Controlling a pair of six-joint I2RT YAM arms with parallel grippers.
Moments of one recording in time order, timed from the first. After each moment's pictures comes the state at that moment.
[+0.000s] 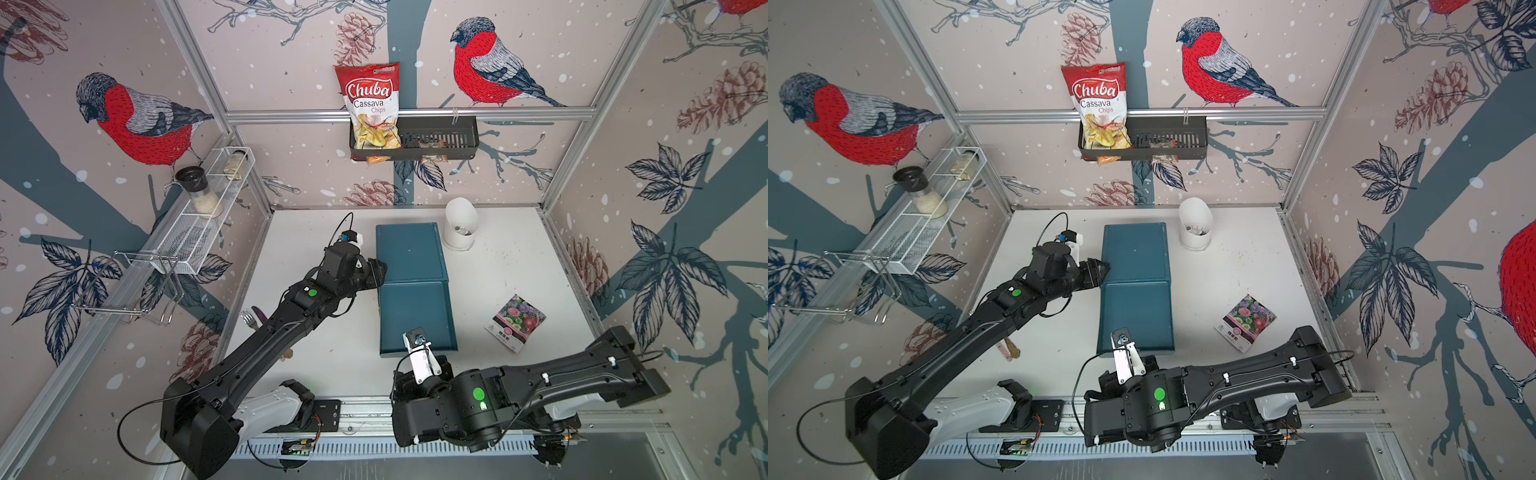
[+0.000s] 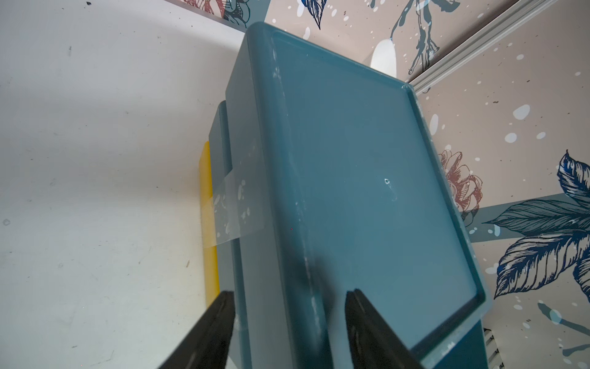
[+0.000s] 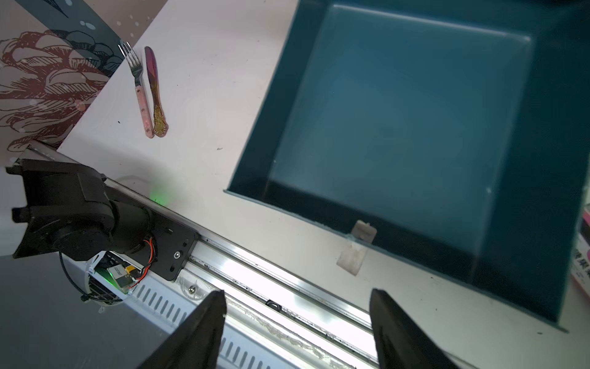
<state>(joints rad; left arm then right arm) -0.56 1.14 0.97 -0.43 0.06 -0.63 1.82 1.48 1.34 -1.10 0.69 1.24</state>
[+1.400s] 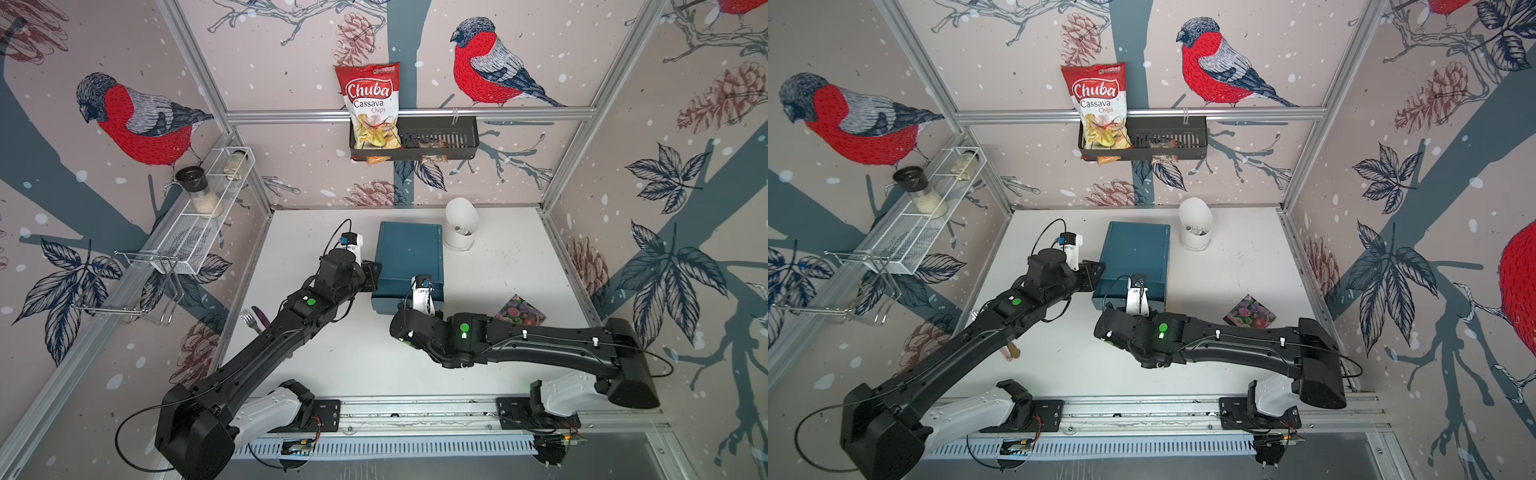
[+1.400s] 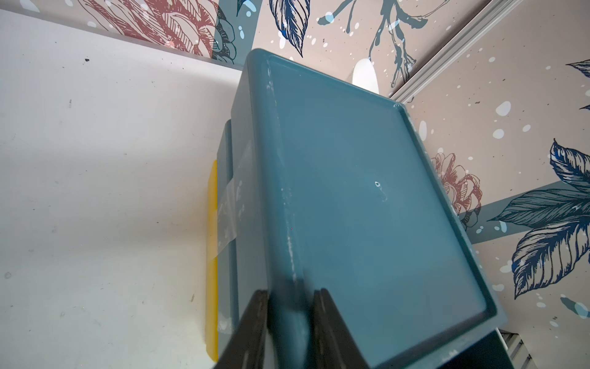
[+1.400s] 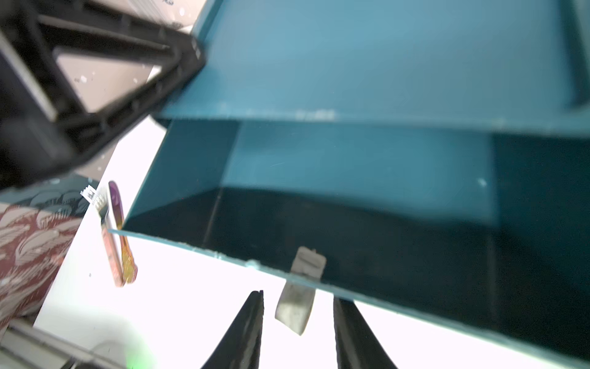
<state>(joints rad) -0.56 1.09 0.86 -0.28 0.05 -0.52 1.37 1.48 1.20 -0.63 0.65 1.02</state>
